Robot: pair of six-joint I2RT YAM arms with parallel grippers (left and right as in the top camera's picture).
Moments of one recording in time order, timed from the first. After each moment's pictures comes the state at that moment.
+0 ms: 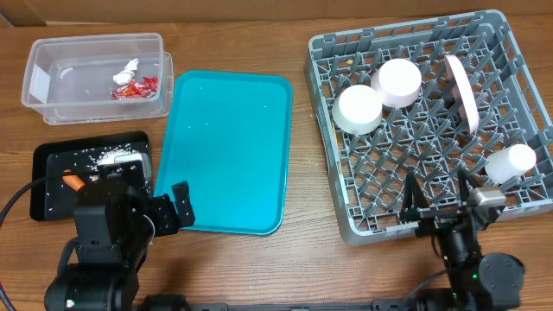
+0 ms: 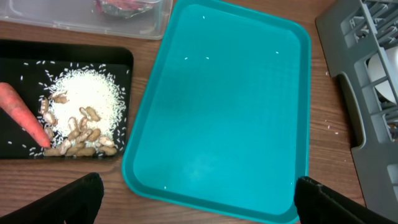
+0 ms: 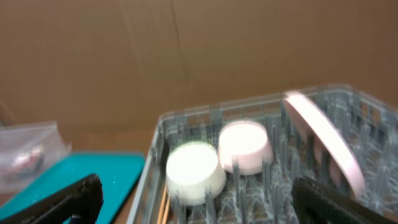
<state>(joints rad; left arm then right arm) -0.01 0.71 0.99 -1.05 0.02 -0.21 0.04 0.08 0.32 -0.24 -0.10 0.17</state>
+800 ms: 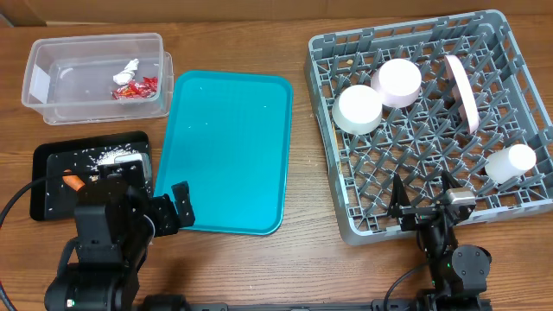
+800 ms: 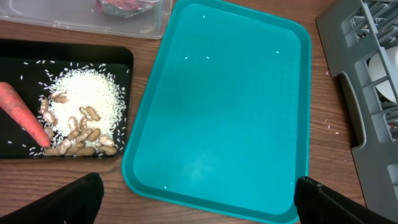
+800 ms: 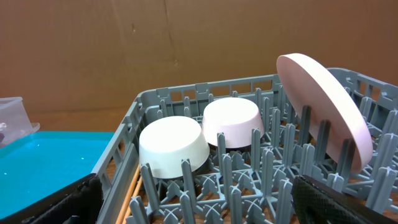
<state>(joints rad) -0.01 0.71 0.99 -1.05 0.02 -0.21 0.04 0.01 0.02 -0.03 -0.07 0.11</state>
